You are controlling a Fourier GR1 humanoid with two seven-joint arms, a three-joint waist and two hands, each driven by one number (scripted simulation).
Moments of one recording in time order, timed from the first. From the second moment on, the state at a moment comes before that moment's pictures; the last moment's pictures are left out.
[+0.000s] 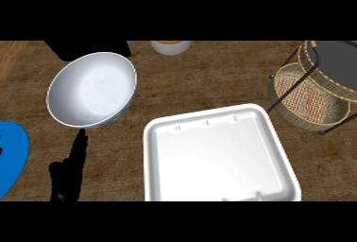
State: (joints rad) left arm 0.15 0.19 -0.13 -1.45 0.04 0.30 0.01; right arm 0.17 -0.77 -0.53 -1.74 0.19 0.27 0.15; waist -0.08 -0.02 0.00
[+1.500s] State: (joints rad) left arm 0.07 0.13 -0.14 -1.41 -0.02 0.25 0.01; right arm -0.30 -1.06 -0.49 -1.45 0.09 0.34 0.32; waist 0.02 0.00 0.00
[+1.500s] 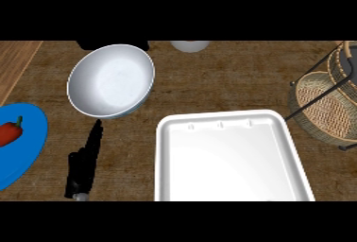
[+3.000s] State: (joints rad) left arm 0.08 0.12 -0.11 -1.41 -0.04 0.22 0.00; right arm -0.64 -0.70 -0.46 -0.97 0.07 0.17 0.18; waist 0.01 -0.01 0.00
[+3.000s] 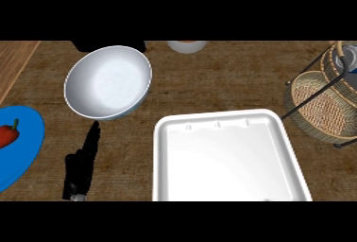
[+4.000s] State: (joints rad) left arm 0.12 0.13 -0.08 -1.44 -0.03 0.21 0.00; right arm -0.33 -1.17 -1.00 -0.60 -0.13 0.29 0.04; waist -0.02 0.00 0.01
